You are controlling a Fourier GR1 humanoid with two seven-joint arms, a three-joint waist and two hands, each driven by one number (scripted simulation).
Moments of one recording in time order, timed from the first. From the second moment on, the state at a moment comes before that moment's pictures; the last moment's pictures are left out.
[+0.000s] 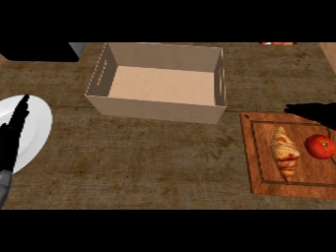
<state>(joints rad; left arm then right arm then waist) -0.13 0.57 -0.15 -1.28 0.06 0.34 0.04 -0.47 -0.93 0.52 -1.14 0.50 0.42 -0.32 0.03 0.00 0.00</state>
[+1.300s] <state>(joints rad) -0.08 0.50 0.00 -1.32 -0.05 0.23 0.06 -0.52 -0.64 0.44 -1.03 0.87 0.61 -0.29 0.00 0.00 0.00</state>
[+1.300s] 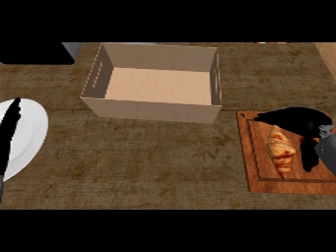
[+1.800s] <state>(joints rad) -0.10 0.46 0.04 -1.31 -0.10 0.21 0.05 -0.43 -0.61 0.38 -1.25 0.91 0.74 -0.24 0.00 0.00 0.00</state>
